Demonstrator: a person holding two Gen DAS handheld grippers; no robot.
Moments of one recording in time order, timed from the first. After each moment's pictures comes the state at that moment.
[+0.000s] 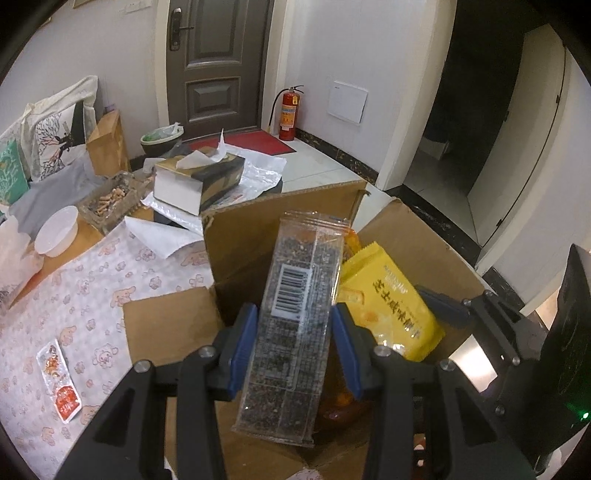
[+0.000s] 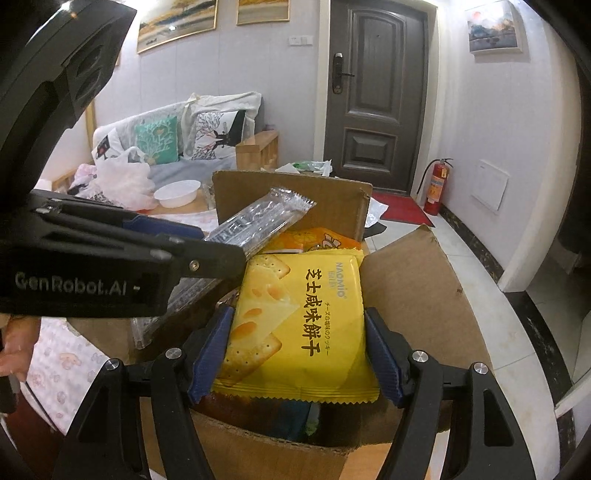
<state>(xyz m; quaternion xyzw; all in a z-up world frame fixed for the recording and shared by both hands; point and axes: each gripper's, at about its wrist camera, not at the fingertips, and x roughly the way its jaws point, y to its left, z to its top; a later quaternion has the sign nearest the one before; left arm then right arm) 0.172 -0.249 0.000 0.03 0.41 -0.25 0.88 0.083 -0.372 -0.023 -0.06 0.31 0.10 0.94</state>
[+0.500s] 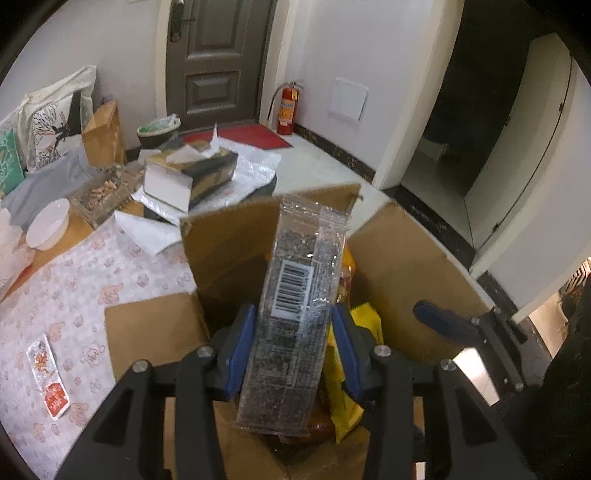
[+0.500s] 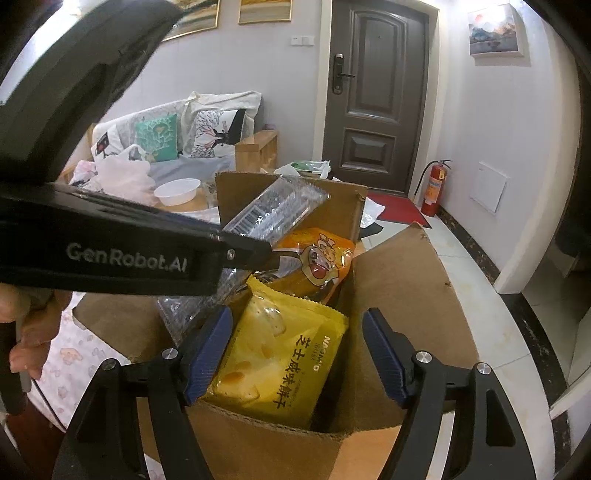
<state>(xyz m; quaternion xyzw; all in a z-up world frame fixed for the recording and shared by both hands) 0.179 -0.263 -0.003 0.03 0.43 -0.25 0.87 0.073 -0.376 -0.019 -0.07 0.31 0.09 0.94</state>
